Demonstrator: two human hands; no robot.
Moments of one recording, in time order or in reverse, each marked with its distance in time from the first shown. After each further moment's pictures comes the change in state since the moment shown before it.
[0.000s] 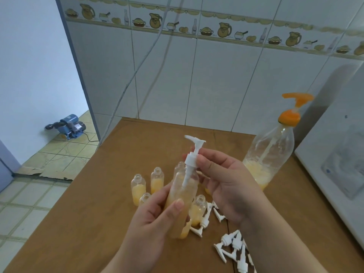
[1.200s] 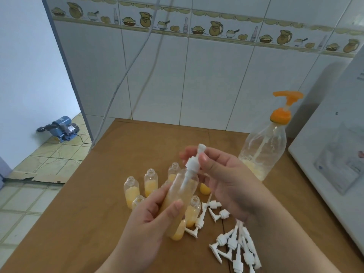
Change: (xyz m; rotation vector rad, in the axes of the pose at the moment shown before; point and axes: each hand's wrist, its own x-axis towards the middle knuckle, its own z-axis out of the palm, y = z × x) left_hand 0.012 -0.010 -0.006 0.209 -0.063 0.024; right_hand -0.001 -0.009 -0.015 -0.225 -0.070 0.001
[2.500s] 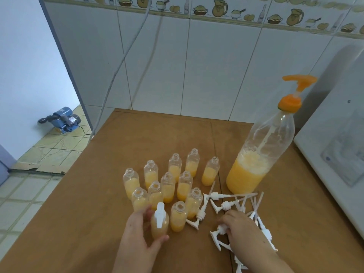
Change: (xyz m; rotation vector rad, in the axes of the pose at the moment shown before) left_hand -0.022 -0.112 -0.035 0.686 0.314 -0.057; right_hand -0.025 0.168 -0.092 -1.436 0.047 0.019
